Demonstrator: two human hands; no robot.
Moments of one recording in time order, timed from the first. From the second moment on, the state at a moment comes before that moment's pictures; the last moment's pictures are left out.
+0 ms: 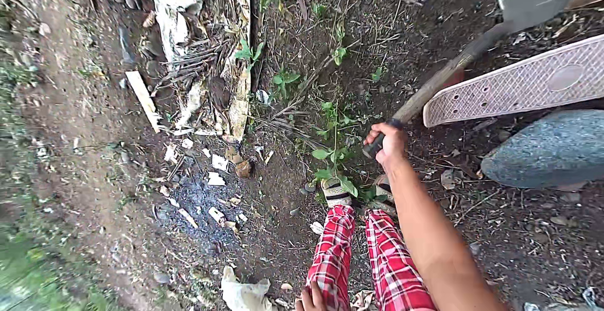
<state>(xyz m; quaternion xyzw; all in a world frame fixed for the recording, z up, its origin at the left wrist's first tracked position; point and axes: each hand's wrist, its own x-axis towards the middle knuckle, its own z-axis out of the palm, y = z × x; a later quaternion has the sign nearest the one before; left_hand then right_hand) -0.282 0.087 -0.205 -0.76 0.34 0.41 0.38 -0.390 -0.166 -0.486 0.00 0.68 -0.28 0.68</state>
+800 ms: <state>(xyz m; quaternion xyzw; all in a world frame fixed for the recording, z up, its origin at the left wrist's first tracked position) -0.291 0.084 -0.203 -0.75 0.30 0.43 0.39 -0.482 0.025 -0.481 -0.11 0.72 0.16 0.66</state>
